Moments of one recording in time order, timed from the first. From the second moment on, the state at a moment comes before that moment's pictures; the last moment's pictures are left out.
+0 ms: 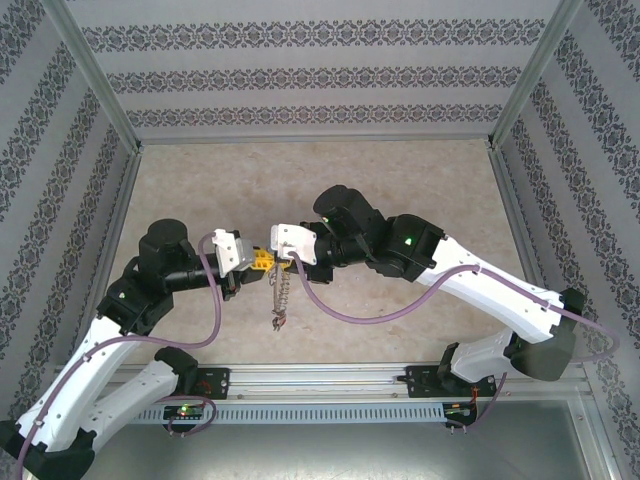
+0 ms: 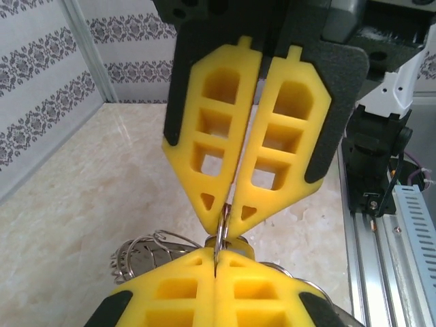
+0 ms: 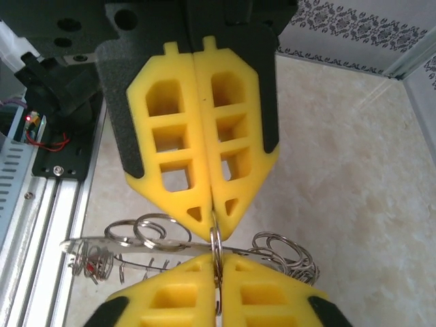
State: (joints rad) left arm -0.47 0.72 0.88 -0.50 0.72 0.38; right arm 1.05 1.39 1.54 -0.80 -0.26 -0.50
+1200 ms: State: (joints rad) left arm -0.47 0.67 0.77 -0.19 0.80 0.17; right arm 1.02 1.30 1.46 -0.70 -0.34 -0.43
